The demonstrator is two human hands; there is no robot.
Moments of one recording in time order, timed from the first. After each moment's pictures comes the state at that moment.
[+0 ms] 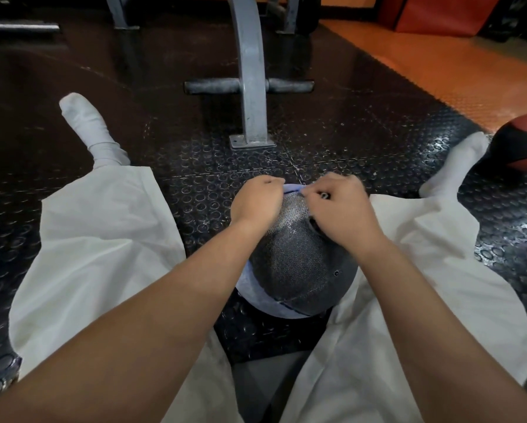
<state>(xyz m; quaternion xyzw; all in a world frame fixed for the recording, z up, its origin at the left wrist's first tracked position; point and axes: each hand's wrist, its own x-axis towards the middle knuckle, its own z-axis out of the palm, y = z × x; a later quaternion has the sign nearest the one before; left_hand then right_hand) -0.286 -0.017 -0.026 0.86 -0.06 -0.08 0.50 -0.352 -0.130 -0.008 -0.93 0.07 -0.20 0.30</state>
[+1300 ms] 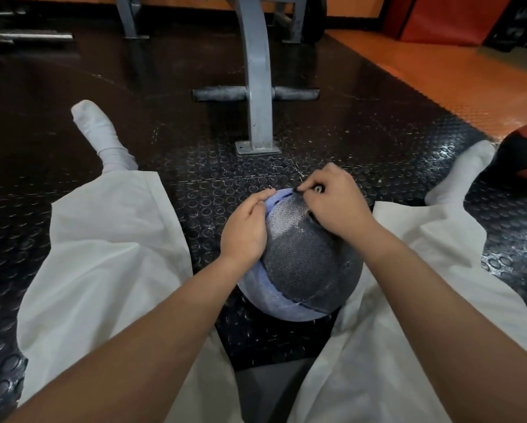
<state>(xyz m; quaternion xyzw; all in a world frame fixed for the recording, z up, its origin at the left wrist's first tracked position) -0.306 0.015 -0.059 0.78 -0.07 -0.06 0.62 -0.326 -0.131 -0.003 -0.94 0.01 -0.17 0.30</state>
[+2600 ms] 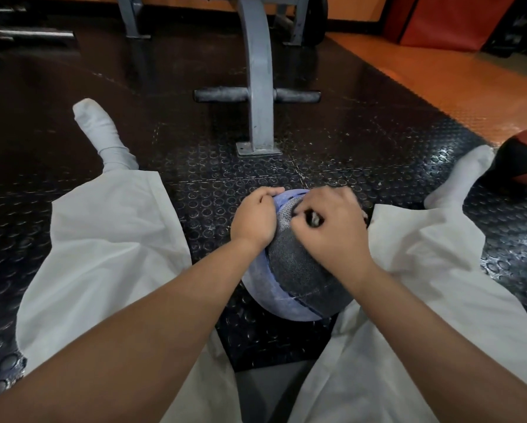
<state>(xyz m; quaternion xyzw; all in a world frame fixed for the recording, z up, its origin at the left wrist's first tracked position) -0.285 -0.002 -0.054 0.77 -0.06 -0.06 0.63 -0.355 -0.113 -0.026 -0.92 -0.04 -0.30 0.24</state>
